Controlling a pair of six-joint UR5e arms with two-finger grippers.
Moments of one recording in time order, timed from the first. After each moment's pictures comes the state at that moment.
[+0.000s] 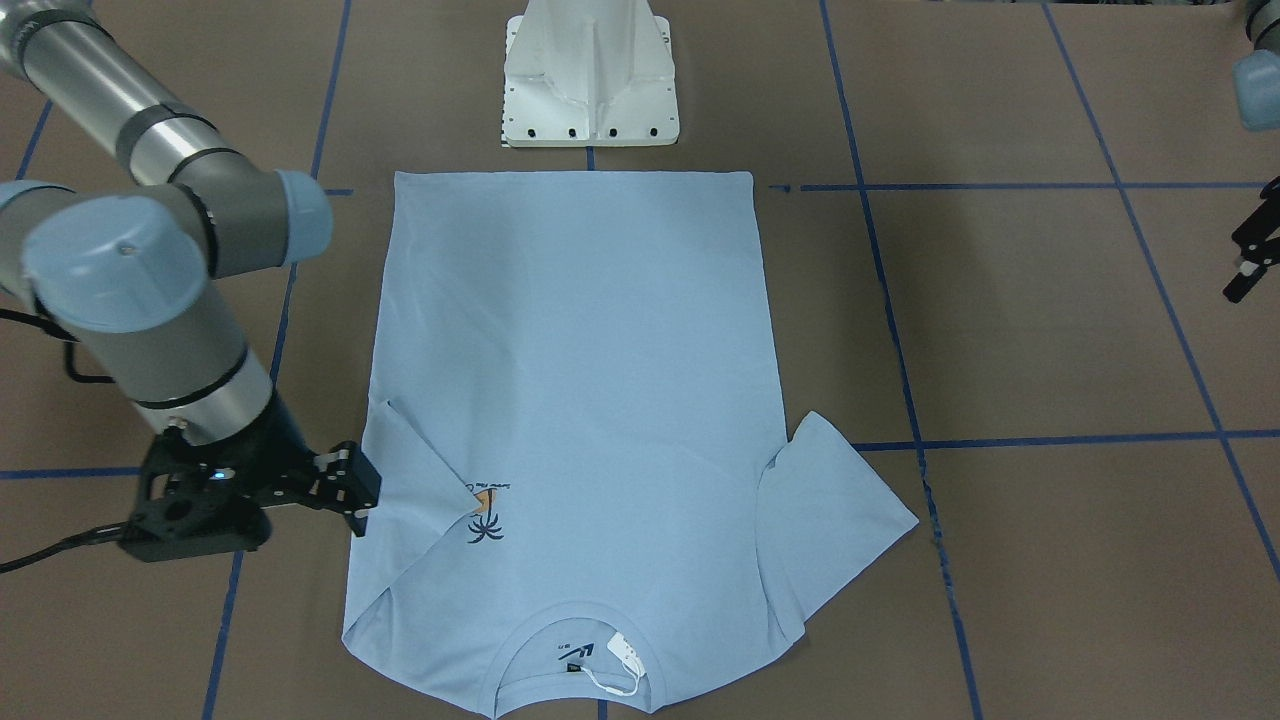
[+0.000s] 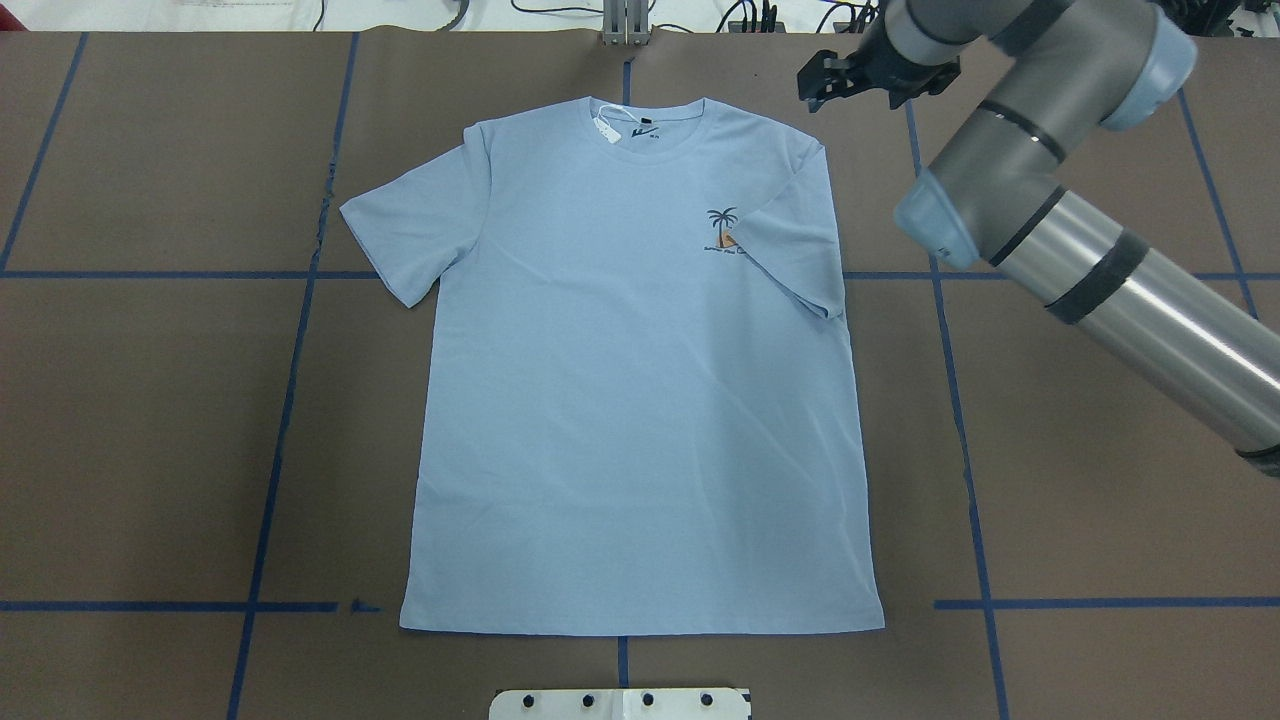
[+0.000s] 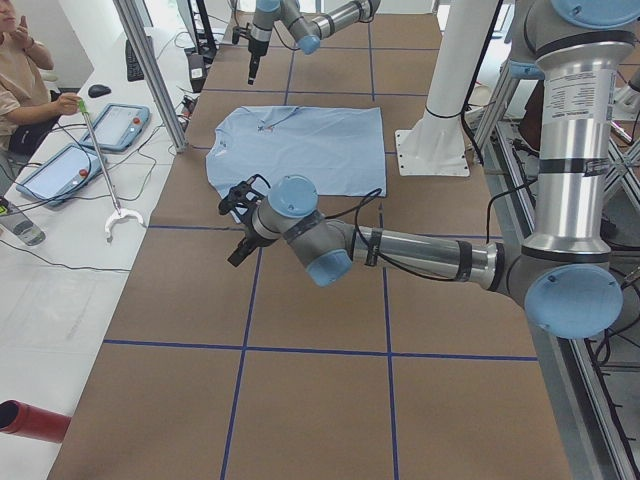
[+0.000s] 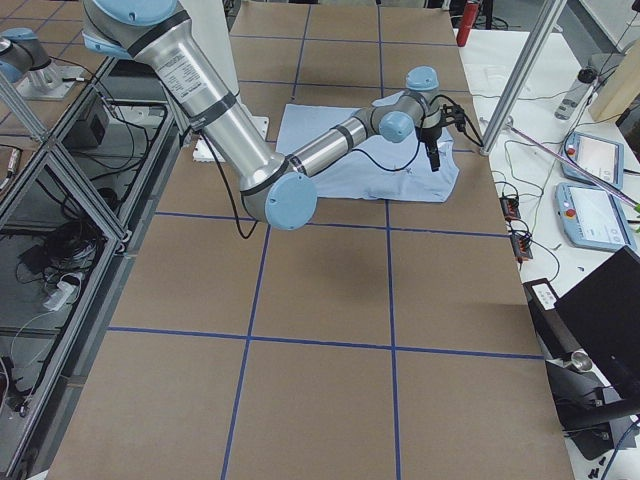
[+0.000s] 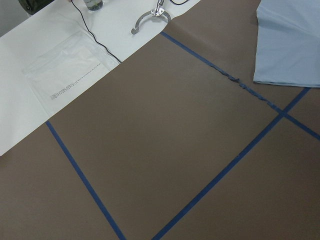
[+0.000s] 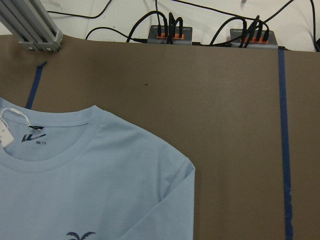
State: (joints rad) left arm -1.34 -1.60 -1.70 -2.39 -2.26 -0.45; right arm 1.02 -0.90 1.42 -1.28 2.03 0.79
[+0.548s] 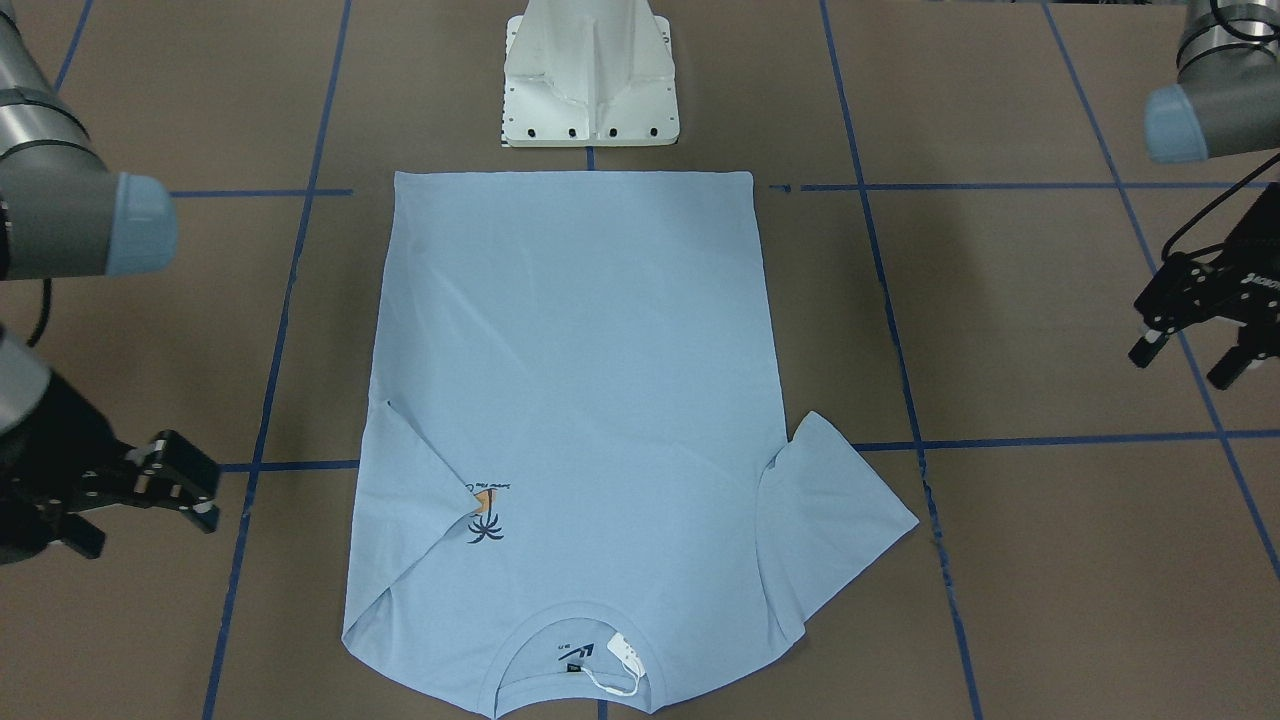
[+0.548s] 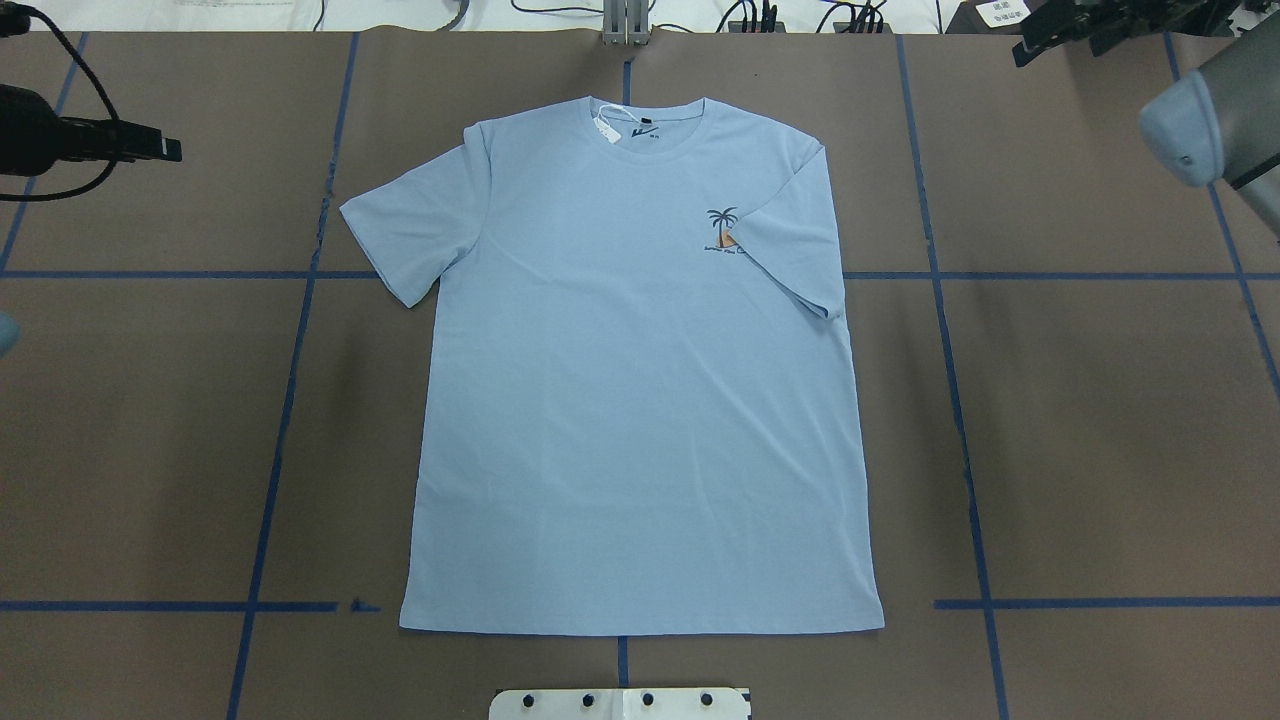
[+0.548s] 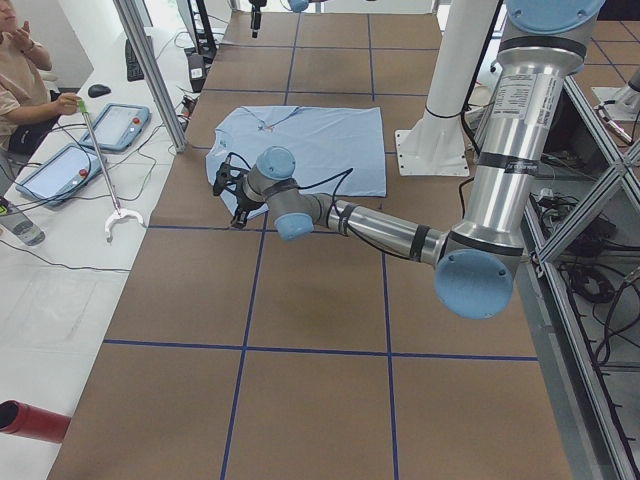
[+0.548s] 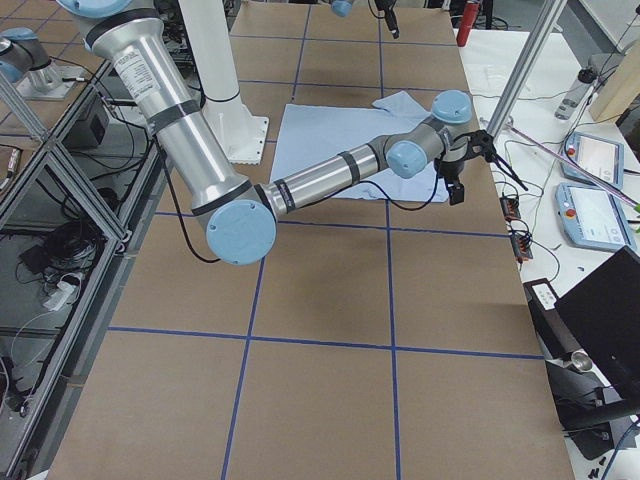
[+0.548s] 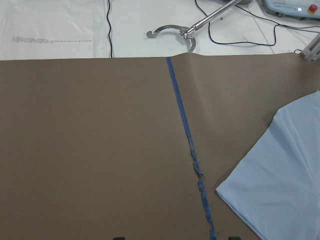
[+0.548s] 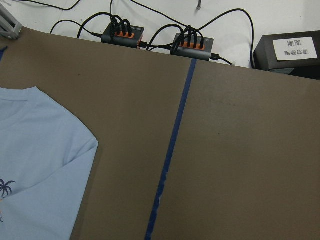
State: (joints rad) left arm -1.09 -1.79 -1.57 -2.44 -2.02 -0.94; right arm 1.26 -1.07 1.48 -1.28 2.27 0.46
